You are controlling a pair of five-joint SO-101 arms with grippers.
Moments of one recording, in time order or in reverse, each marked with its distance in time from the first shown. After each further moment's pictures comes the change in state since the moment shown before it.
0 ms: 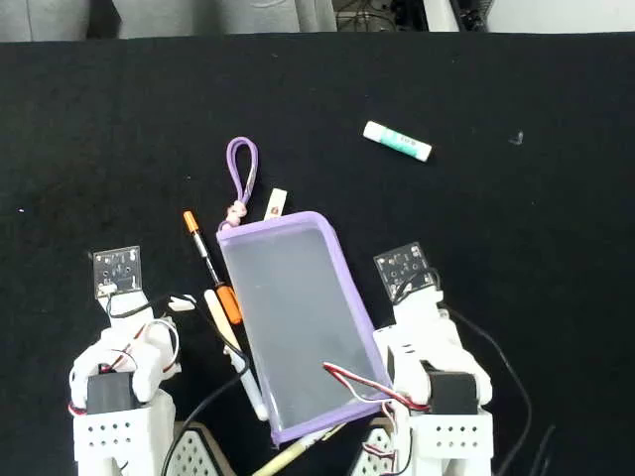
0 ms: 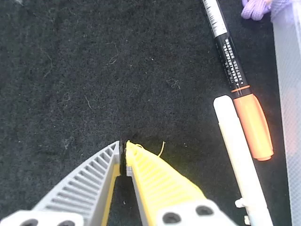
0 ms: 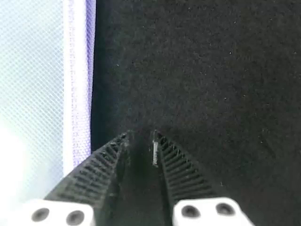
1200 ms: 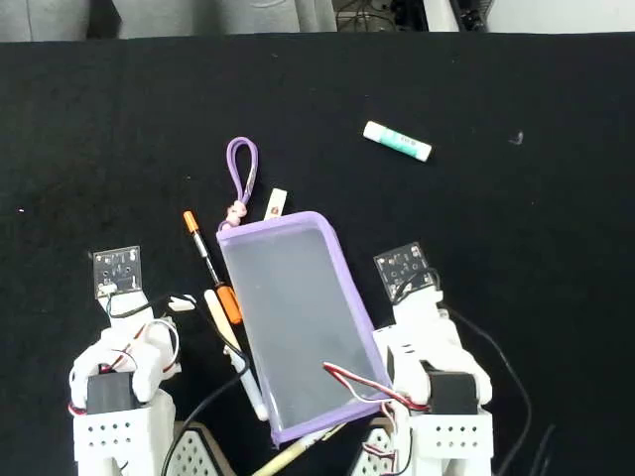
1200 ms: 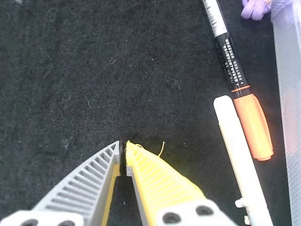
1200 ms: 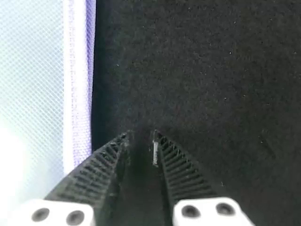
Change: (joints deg) left arm 0.0 0.0 0.0 0.0 0.0; right arm -1.0 0.0 0.0 0.0 -0.1
